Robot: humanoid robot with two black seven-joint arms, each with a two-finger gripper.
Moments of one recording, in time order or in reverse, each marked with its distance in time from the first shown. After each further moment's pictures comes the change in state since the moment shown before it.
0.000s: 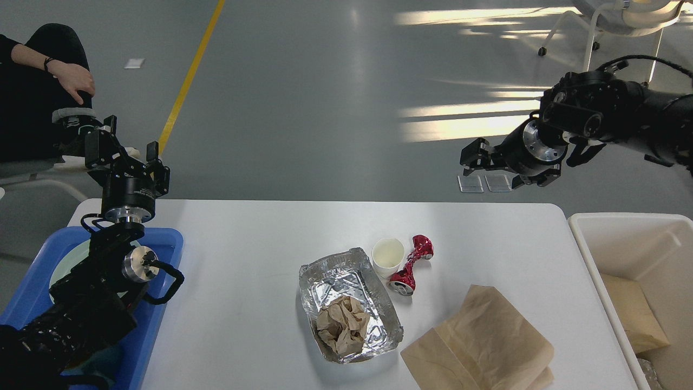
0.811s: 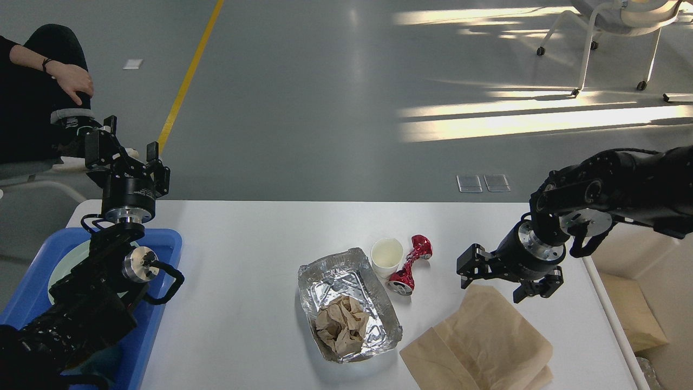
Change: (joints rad) left arm 0.000 0.000 0.000 0.000 0.000 0.000 0.000; right arm -0.067 -0.035 0.008 0.376 0.013 -0.175 -0.005
